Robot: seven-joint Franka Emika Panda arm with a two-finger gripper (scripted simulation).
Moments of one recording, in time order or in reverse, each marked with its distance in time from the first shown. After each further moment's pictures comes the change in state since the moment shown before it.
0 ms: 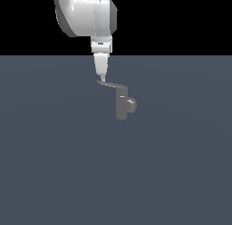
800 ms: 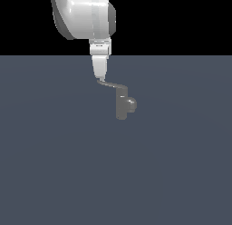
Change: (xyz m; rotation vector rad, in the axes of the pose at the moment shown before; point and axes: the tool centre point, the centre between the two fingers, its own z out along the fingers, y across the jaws) arm -0.003 0.011 0.008 0.002 0.007 0.021
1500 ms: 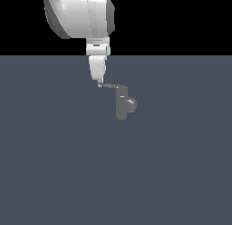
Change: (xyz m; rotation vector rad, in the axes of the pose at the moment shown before) arm -0.005 0.032 0.000 0.005 0.000 0.002
